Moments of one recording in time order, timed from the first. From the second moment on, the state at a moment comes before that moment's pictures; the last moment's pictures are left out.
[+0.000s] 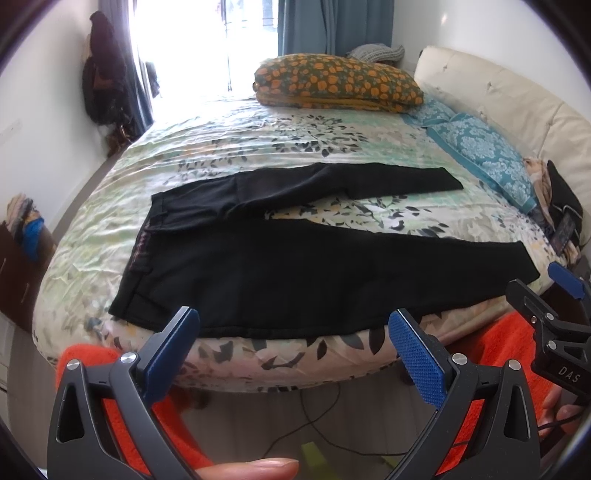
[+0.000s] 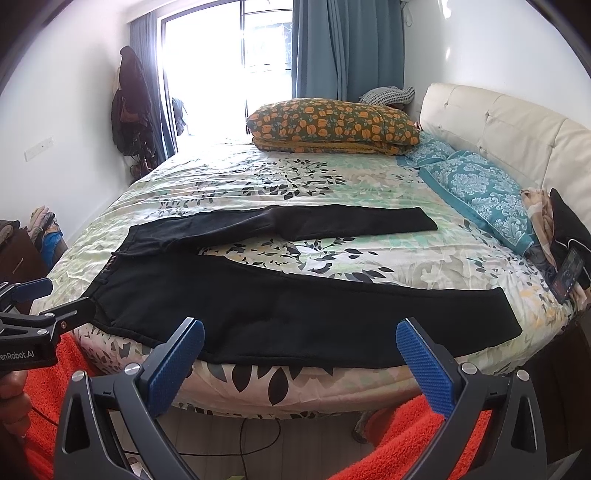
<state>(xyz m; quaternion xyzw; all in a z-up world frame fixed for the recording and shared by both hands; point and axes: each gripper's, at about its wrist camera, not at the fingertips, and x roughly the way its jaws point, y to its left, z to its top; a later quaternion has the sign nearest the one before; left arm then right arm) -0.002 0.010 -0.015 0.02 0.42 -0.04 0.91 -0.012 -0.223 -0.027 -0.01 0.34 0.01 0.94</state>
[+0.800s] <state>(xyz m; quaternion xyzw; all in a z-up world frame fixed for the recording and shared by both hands) -0.002 0.009 -0.023 0.02 0.43 -0.04 0.90 -0.010 -0.224 -0.033 -0.01 0.35 0.00 0.94</state>
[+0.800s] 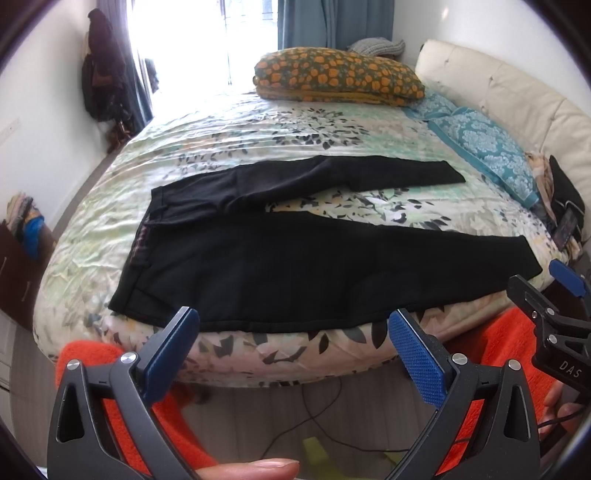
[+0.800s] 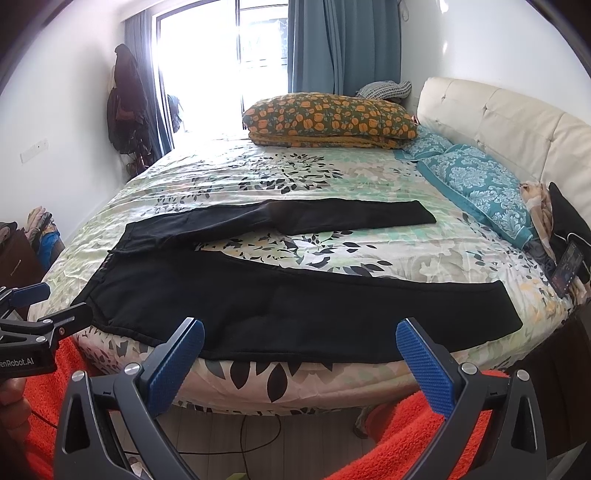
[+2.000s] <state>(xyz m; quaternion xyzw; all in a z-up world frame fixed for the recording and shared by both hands) 0.000 0.007 -0.029 0.02 0.44 -0.04 0.90 -0.004 -0.217 -0.041 0.00 0.37 0.01 0.93</state>
